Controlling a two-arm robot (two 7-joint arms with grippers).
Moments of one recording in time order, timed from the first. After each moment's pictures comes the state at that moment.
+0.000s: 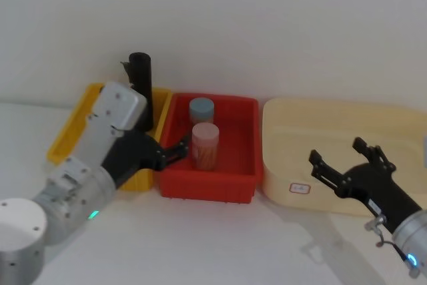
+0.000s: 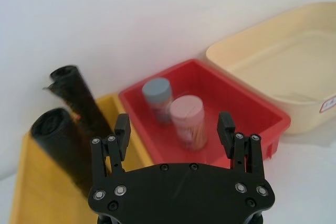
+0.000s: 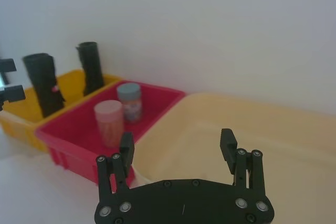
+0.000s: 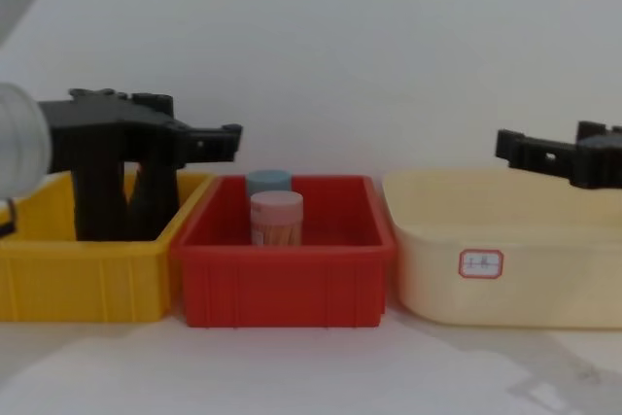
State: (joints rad) left arm -0.21 0.46 0.38 -1.83 -0.27 0.28 -0.07; right arm 0.09 0.37 -0.23 -1.75 0.38 0.12 0.24
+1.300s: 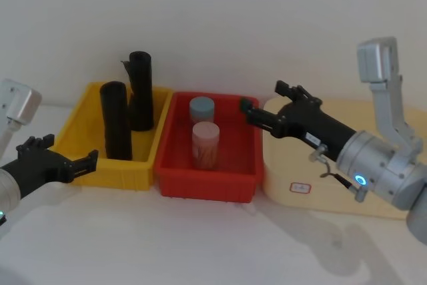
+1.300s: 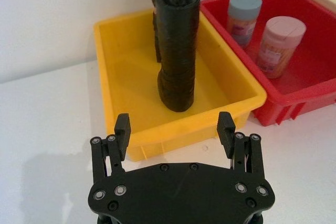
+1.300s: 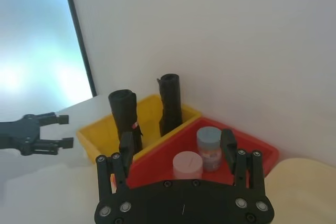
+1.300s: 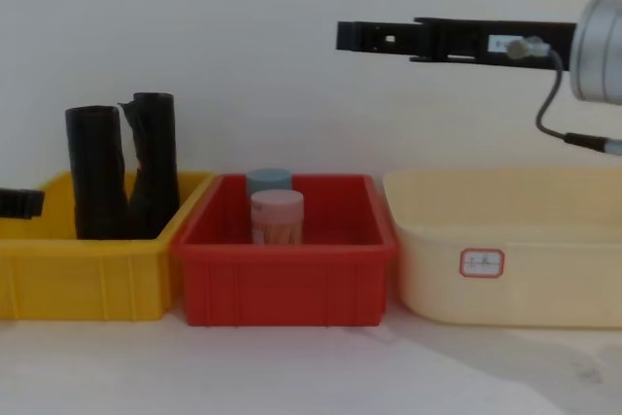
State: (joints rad) left arm -0.08 0.56 0.08 -1.85 -0.45 0.53 -0.13; right arm 0.44 0.31 -0.39 -1.60 0.49 0.31 0.42
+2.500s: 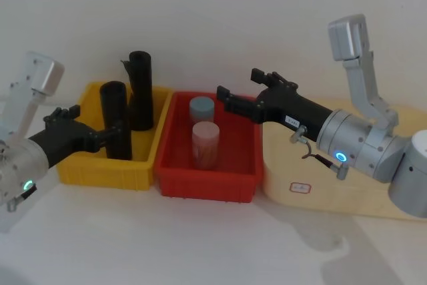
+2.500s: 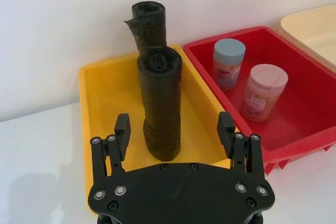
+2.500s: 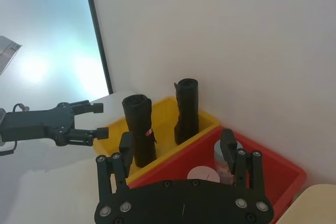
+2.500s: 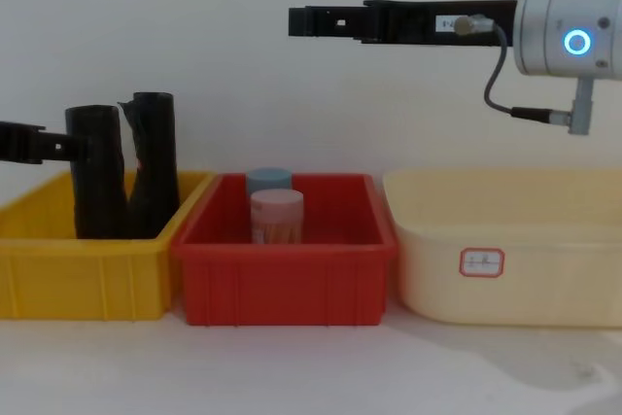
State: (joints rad) left arm -0.23 0.49 0.15 -1.75 -0.43 0.48 -0.16; right arm 0.58 0.28 -0.46 -1.47 0.52 0.32 0.48
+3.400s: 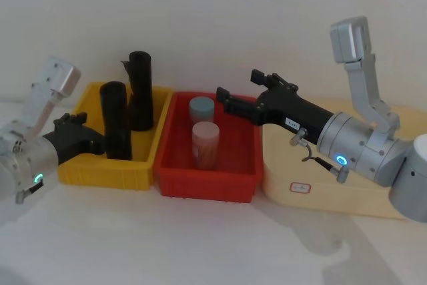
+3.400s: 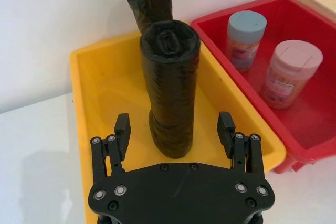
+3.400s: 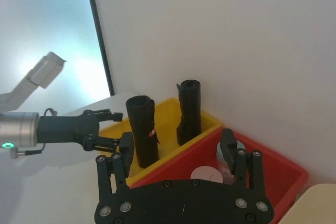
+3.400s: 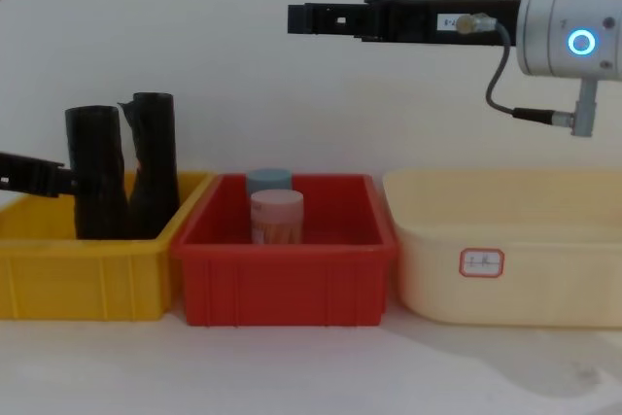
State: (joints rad) left arm -0.35 0.48 0.23 -1.59 -0.38 0.50 -0.20; right arm 0.57 0.30 -0.47 -1.50 0.54 0.32 0.47
